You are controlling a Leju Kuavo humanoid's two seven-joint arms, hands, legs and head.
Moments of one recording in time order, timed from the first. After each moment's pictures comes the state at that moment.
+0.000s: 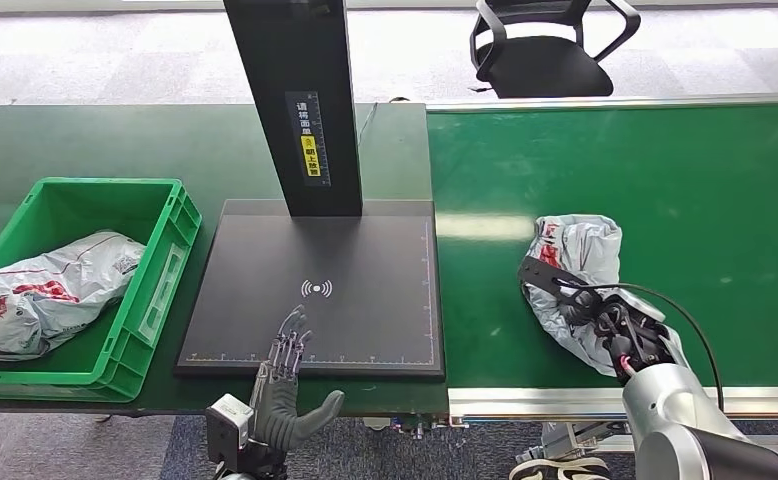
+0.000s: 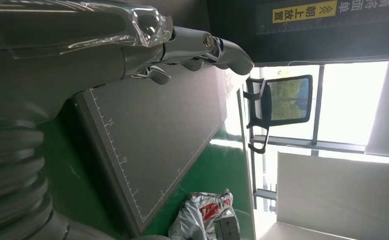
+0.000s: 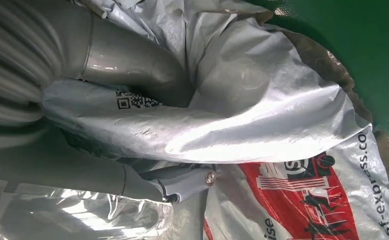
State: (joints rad) left arm 0.03 -0.20 -0.19 -1.12 -0.15 -0.08 -0.63; right arm -0.76 -0.11 -0.17 -0.28 1.27 0.38 0.01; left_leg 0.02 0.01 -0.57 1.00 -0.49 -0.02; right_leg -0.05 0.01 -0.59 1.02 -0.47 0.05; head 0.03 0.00
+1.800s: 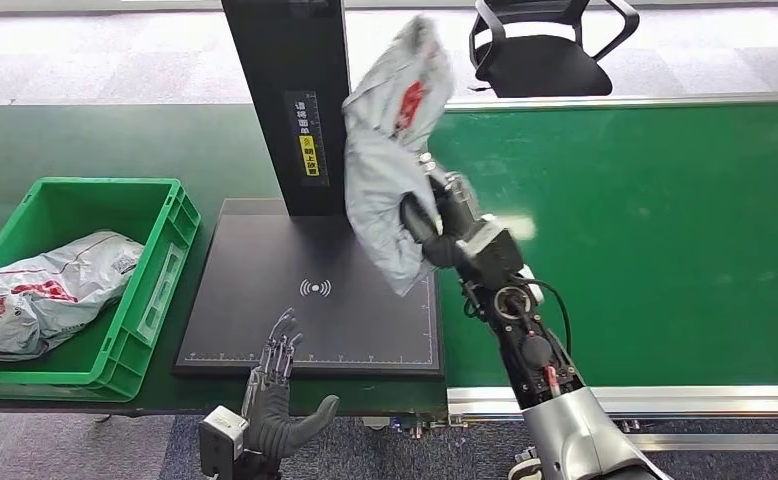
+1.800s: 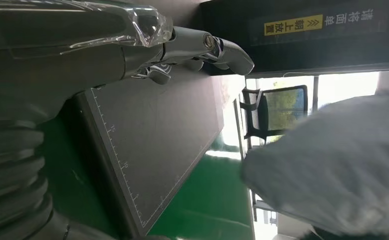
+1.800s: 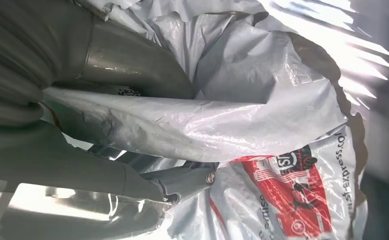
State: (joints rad) left arm 0.08 -0.21 -0.18 -1.19 -0.19 -0.05 -0.63; right arm -0.62 0.16 0.38 -0.90 0.24 0.21 -0.68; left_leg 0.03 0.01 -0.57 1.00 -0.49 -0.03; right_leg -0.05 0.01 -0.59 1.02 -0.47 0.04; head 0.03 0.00
